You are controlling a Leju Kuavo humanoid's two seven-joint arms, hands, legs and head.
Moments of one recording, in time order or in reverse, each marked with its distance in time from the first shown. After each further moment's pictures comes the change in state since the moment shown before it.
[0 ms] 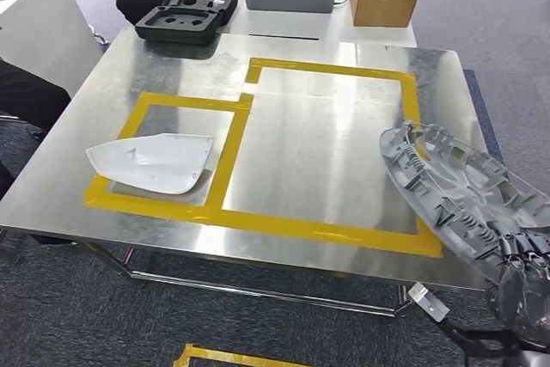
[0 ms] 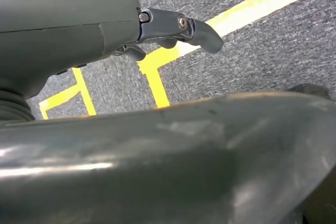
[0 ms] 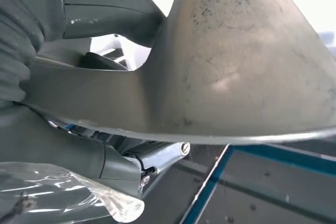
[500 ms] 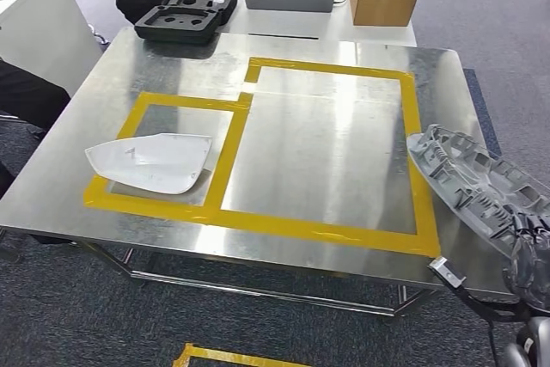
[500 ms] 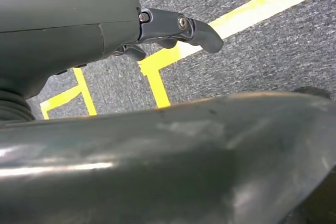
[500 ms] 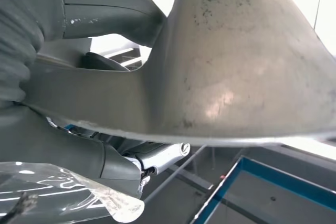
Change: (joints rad) left arm -0.001 0.008 0.000 0.000 0.000 0.002 0.000; right arm -0.111 -0.206 0.047 0.230 0.000 0.000 0.185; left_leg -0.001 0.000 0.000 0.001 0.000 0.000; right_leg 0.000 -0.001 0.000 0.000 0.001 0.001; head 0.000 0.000
